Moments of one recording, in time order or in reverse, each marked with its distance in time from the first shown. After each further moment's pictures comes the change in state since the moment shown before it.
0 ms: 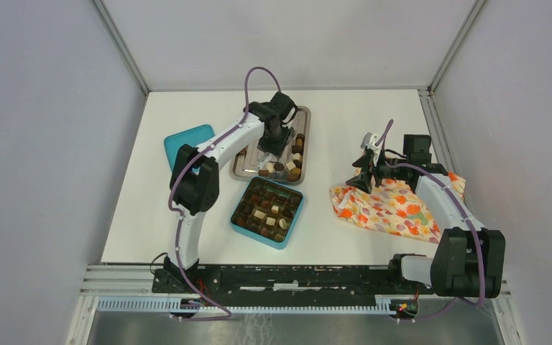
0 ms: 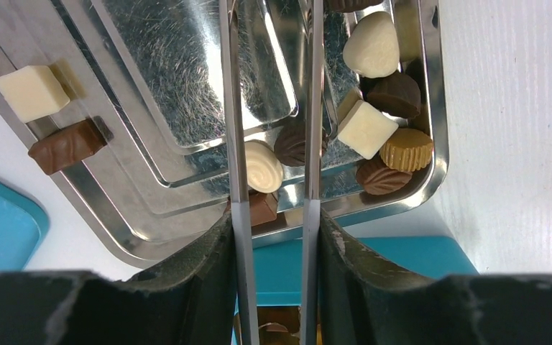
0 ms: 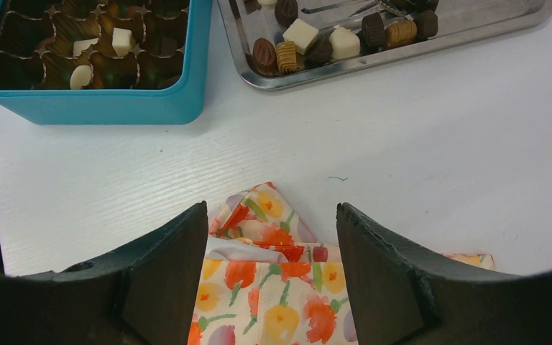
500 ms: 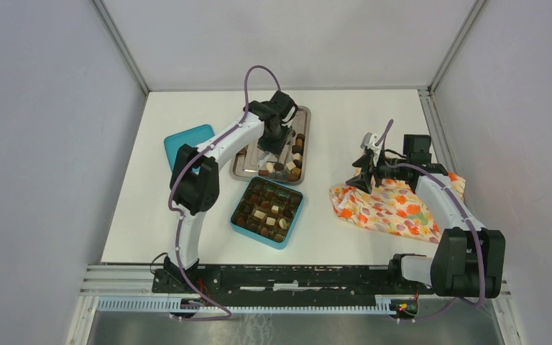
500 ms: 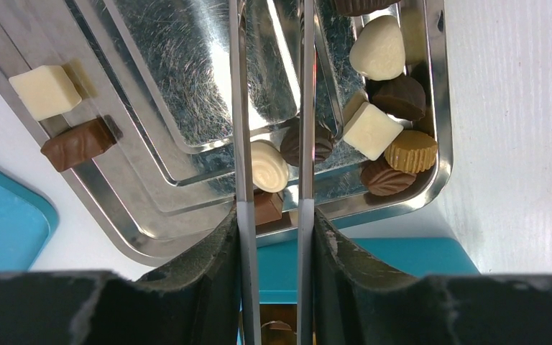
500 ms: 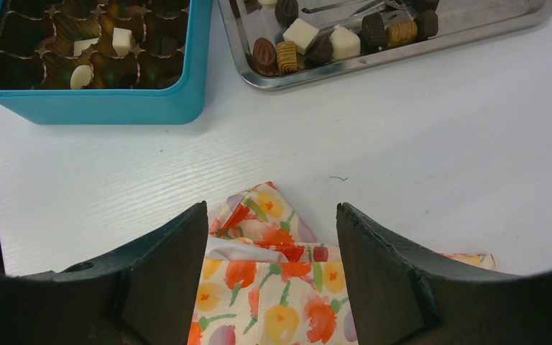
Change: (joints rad) left arm 0.000 0.005 0.018 -0.011 -0.018 0.000; right arm 0.000 0.000 0.000 -0.001 0.000 0.000
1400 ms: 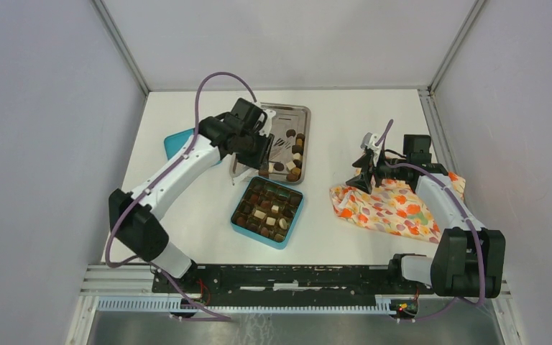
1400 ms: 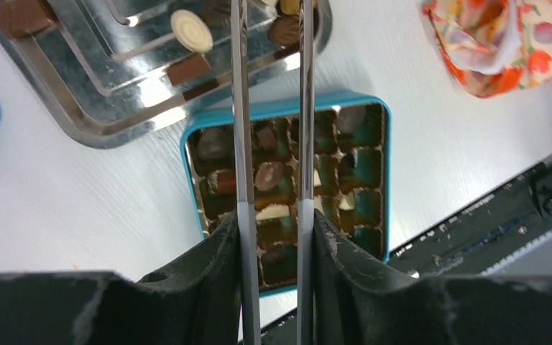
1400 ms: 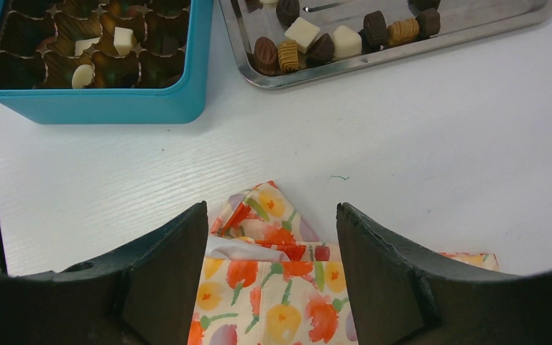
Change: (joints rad) left arm 0.000 -0.528 -0.374 0.008 0.204 -0.025; right arm 0.000 0.000 0.000 -0.005 0.000 0.000
